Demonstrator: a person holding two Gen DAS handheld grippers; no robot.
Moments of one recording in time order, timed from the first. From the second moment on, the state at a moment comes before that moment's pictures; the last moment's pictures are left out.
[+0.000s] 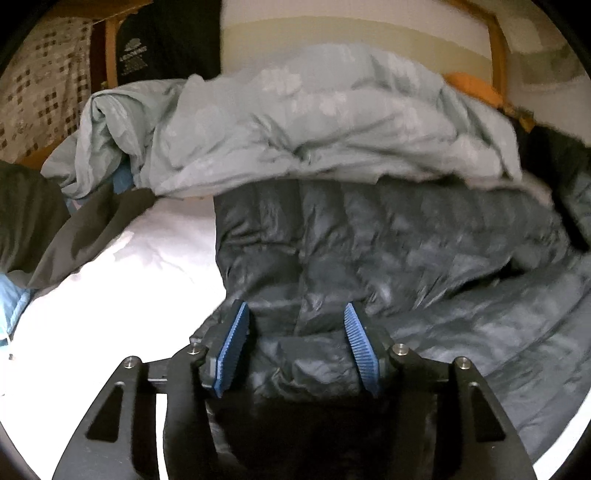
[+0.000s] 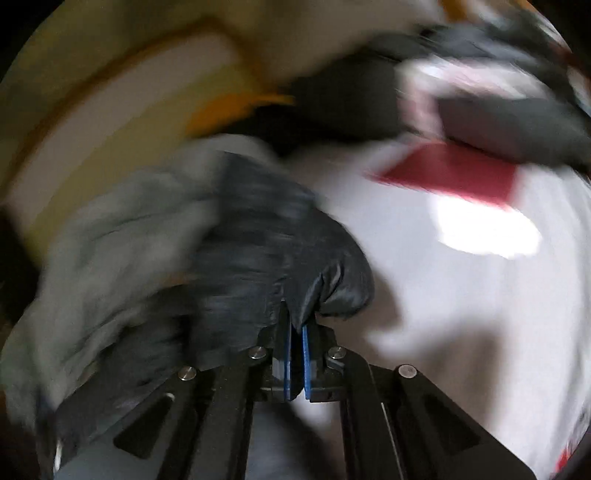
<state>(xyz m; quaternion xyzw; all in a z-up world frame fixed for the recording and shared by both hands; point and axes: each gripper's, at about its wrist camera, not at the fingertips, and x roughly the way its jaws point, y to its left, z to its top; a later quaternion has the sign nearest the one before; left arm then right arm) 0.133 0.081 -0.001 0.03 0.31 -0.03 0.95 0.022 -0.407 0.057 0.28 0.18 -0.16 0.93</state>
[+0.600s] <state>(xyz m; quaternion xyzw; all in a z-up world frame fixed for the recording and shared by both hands) 0.088 0.033 0.017 0.02 0.27 -0.18 0.95 0.064 -0.189 0.017 0.10 0.33 0.21 0.92</state>
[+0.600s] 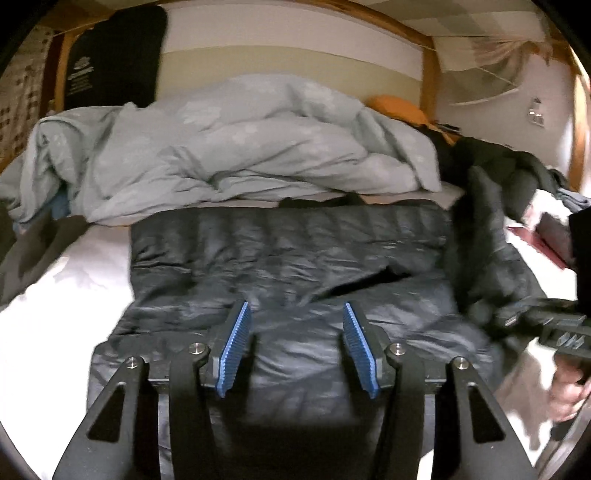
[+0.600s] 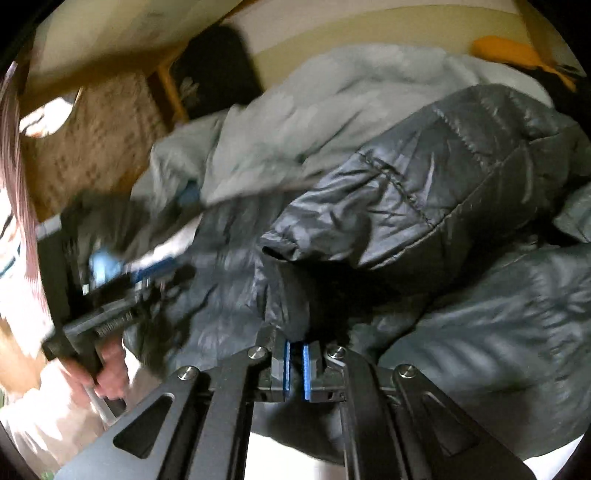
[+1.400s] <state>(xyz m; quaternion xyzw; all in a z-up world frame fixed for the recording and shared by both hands) 0.063 -0.061 0.030 0.01 0.25 -0.31 0.92 -0.004 -0.346 0.101 0.20 0.17 -0.04 0.97</state>
